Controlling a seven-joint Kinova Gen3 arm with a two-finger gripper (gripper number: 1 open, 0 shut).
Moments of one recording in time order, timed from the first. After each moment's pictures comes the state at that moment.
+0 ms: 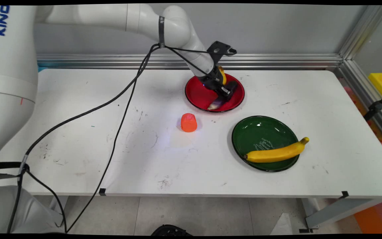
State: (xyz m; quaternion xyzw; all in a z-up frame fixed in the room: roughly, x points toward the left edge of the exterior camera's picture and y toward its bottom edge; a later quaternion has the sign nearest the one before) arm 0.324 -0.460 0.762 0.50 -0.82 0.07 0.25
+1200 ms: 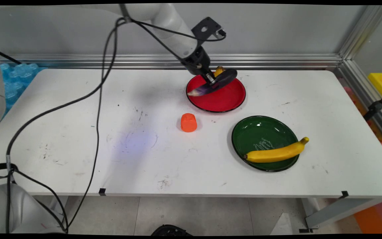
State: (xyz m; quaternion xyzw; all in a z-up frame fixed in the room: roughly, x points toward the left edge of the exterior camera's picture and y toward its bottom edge) arm 0.359 -0.388 0.860 0.39 -0.88 0.12 0.24
